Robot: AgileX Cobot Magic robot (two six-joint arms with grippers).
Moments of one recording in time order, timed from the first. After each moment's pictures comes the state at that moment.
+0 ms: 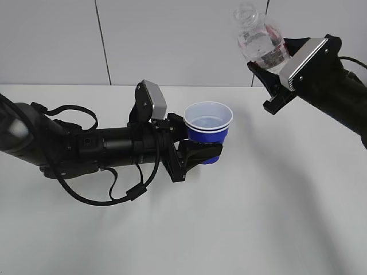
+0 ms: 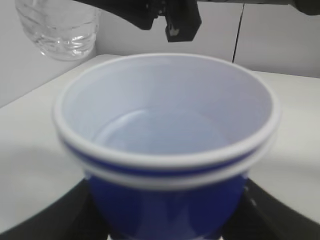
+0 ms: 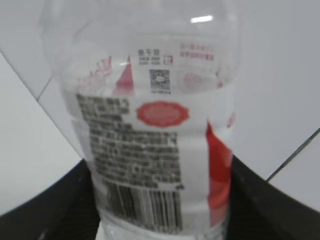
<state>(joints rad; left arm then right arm) -0.50 2.18 -1.03 0.90 -1.09 -0.43 0.06 1.91 -0.88 -0.57 -1.10 -0.43</state>
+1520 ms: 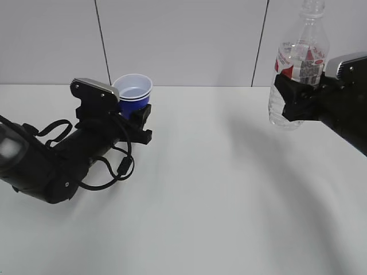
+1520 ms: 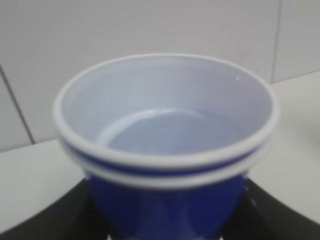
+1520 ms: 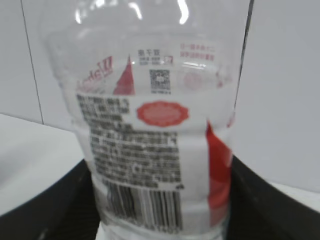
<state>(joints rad) -0.50 2.18 -0.88 -0.13 -1.11 0.10 0.06 1.83 -0.65 -0.32 -1.11 0.02</state>
